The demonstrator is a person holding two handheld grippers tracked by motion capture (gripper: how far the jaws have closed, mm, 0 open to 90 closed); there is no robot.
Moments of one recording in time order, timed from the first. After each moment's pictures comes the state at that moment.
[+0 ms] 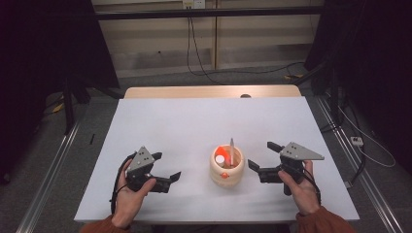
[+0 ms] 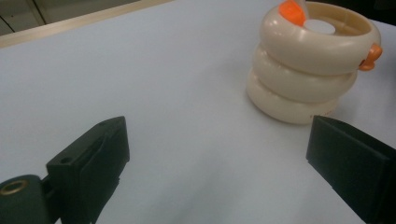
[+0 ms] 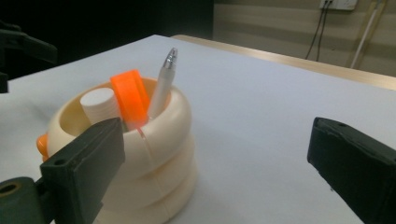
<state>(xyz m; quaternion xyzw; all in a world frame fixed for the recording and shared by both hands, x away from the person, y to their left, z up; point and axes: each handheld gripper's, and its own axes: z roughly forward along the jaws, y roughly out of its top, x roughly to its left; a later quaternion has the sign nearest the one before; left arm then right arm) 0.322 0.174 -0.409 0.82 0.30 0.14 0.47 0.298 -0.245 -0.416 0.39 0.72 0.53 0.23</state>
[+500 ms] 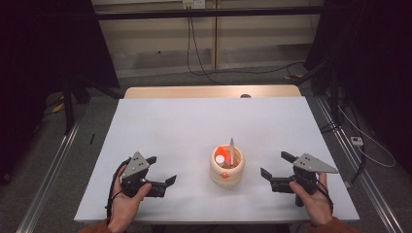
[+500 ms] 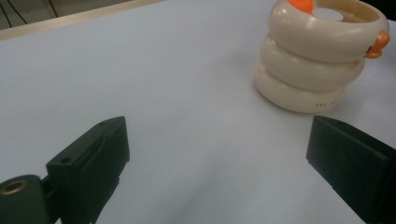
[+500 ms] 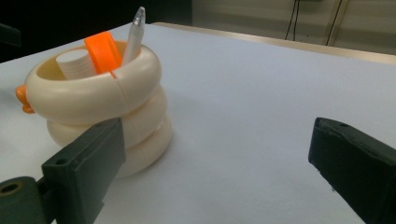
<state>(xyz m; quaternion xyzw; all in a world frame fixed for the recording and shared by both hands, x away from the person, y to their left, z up) 0.311 0.184 -0.415 0.81 0.32 0.15 0.47 0.271 -0.274 -0.433 0.43 0.71 0.51 0.24</state>
